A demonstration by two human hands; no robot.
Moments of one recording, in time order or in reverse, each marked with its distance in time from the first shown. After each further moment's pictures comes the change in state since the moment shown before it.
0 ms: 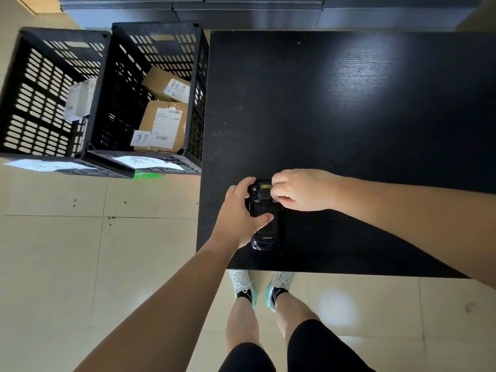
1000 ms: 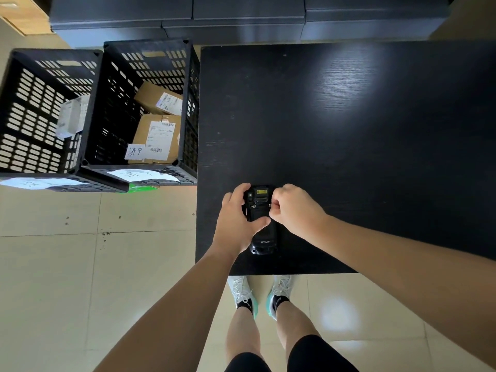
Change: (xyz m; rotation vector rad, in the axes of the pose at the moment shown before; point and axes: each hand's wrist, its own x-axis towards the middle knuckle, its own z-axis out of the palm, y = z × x) left_hand 0.001 -0.001 0.005 0.002 0.036 0.033; right_hand 0.005 -0.054 0.026 0.297 0.241 0.708
